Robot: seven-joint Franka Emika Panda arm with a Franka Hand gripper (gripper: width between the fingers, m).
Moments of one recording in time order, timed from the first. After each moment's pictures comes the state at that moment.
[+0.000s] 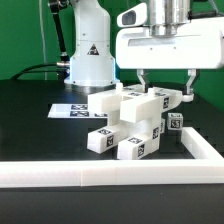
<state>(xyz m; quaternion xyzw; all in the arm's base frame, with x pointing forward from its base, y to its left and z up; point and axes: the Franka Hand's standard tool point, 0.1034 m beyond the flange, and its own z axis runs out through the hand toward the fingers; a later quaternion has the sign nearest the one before) 0.518 0.102 0.096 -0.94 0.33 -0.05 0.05</state>
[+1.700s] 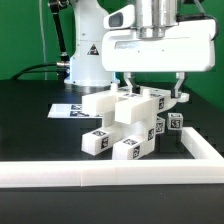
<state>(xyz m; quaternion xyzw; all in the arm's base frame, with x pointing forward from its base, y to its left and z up) 0.528 0.072 0.093 -0.95 0.30 -0.06 0.04</state>
